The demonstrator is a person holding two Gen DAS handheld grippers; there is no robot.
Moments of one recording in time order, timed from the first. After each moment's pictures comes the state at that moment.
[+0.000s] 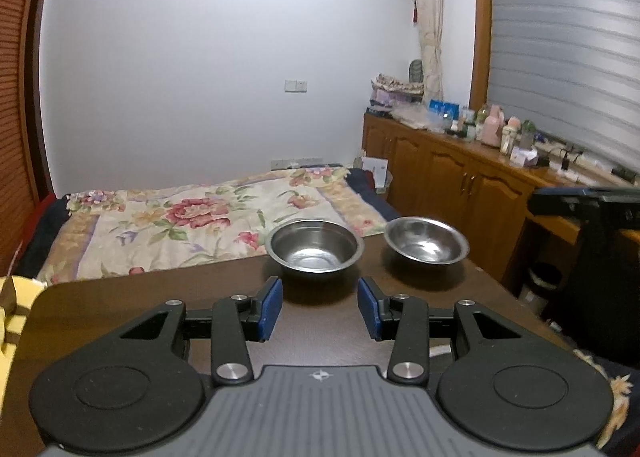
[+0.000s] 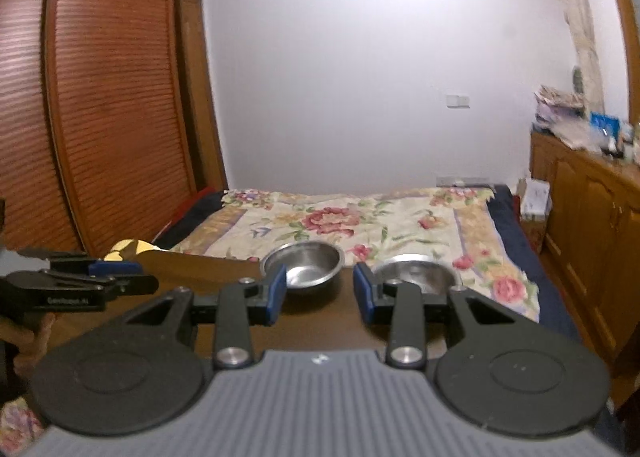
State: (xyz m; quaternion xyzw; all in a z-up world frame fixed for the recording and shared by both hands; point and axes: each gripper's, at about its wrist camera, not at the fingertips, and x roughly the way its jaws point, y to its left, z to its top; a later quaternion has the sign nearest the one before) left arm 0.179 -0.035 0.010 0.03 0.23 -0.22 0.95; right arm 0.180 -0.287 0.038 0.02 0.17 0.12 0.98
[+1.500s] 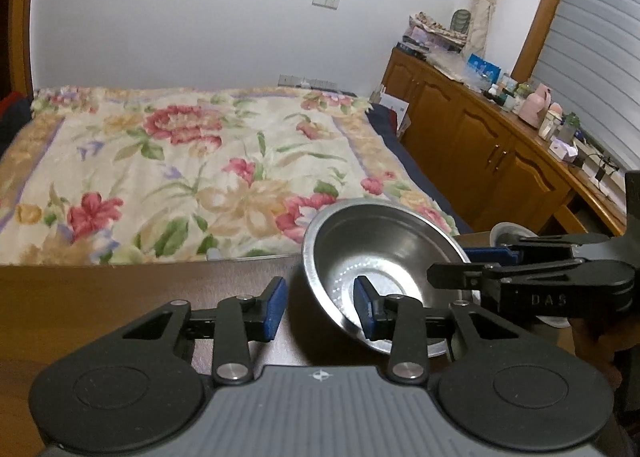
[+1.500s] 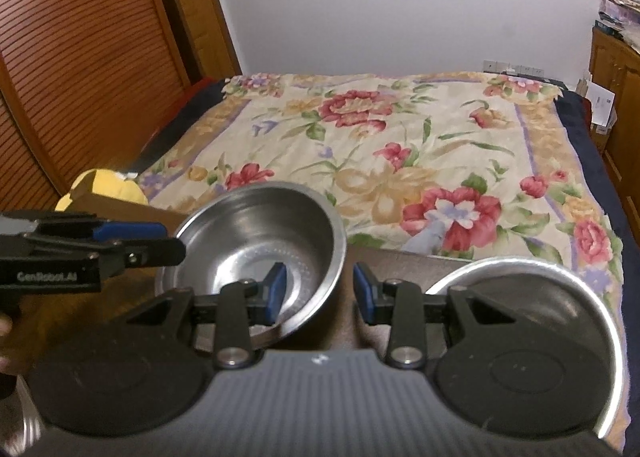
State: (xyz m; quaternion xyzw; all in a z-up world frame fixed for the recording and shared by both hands) left arm 0.378 -0.054 -0.059 -0.05 0.37 -0.22 0.90; right arm 0.388 -0.248 -0.042 0.02 0.37 0.17 0.91
